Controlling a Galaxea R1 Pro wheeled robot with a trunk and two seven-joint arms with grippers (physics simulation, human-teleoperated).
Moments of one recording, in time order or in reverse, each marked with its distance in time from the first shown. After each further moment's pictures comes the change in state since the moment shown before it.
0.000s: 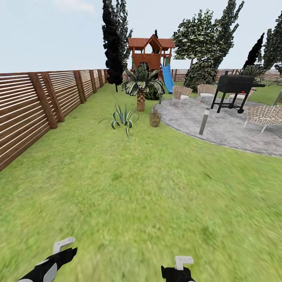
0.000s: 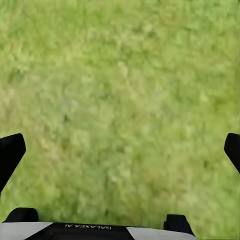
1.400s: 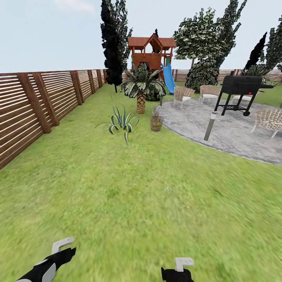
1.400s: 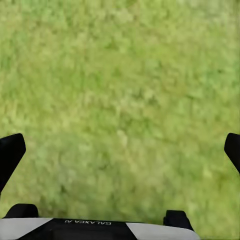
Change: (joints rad) left arm 0.000 0.008 -0.001 0.000 0.000 0.000 0.000; right arm 0.000 0.000 0.000 0.014 0.000 0.000 0.000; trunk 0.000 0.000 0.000
